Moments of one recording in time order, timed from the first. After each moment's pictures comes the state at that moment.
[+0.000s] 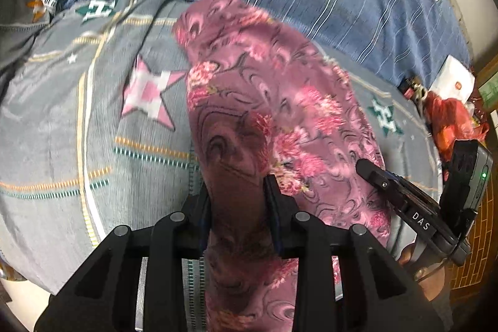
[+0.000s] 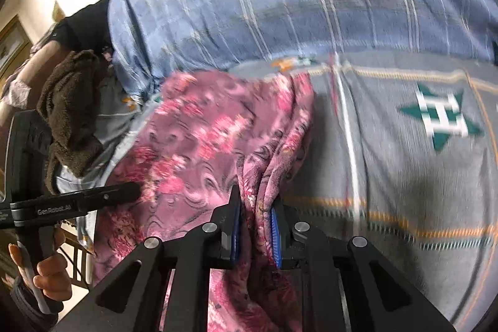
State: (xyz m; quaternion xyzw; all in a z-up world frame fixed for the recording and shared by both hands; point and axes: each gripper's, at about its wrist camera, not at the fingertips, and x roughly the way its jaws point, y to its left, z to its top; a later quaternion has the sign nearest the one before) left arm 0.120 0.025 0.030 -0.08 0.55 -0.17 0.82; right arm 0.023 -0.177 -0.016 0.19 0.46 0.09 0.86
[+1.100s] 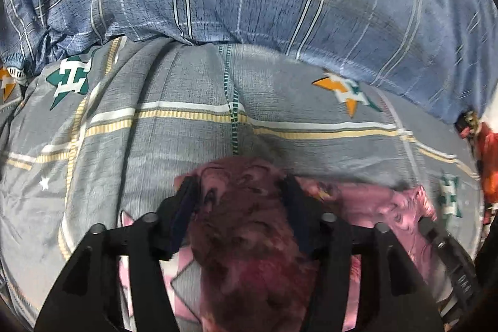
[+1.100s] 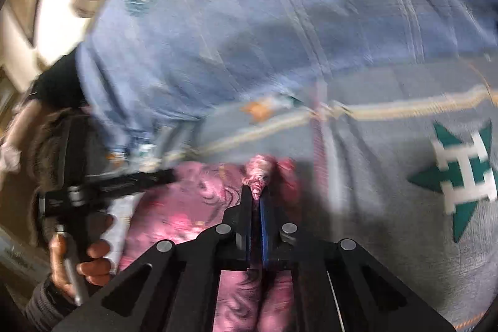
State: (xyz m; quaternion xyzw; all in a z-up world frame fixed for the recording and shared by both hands) left arm 0.295 -0.012 0.008 -0.01 0.55 -0.09 0.83; right arm 0.107 -0.223 -0.032 0.26 0.46 0.04 0.85
